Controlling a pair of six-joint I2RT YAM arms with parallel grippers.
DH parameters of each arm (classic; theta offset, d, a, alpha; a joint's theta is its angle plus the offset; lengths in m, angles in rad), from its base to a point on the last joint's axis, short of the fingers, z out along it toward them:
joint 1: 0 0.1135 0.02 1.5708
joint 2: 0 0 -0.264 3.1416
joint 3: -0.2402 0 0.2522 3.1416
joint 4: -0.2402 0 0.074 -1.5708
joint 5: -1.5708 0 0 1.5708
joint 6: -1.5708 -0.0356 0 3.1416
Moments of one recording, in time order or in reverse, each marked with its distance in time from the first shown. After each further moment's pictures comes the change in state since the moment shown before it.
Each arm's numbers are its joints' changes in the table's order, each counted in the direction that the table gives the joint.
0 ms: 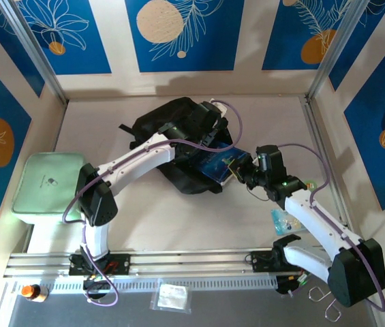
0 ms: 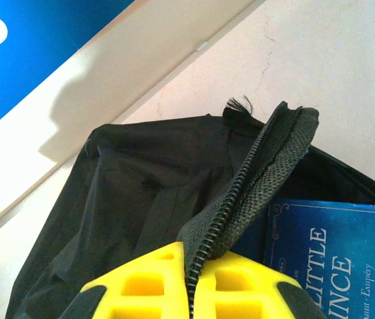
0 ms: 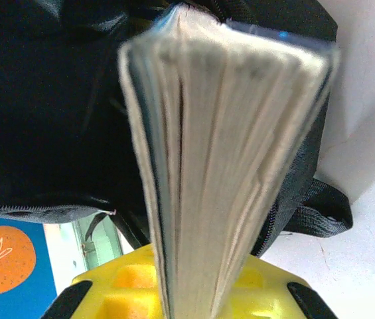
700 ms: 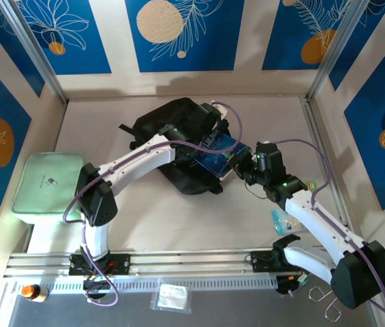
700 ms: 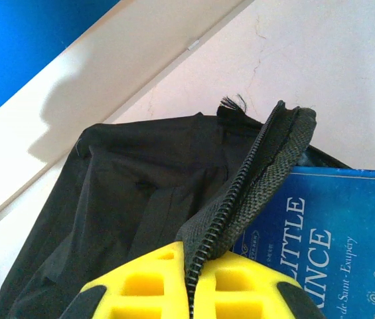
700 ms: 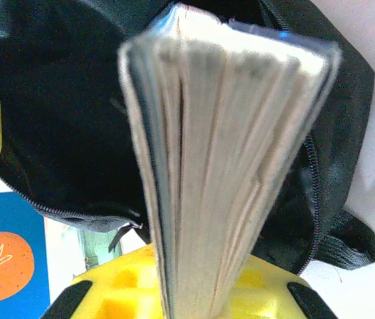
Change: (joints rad) left arm 0.000 0.002 0.029 0.024 -0.023 0.000; right arm 0.050 0.018 -0.030 0.029 -0.093 0.031
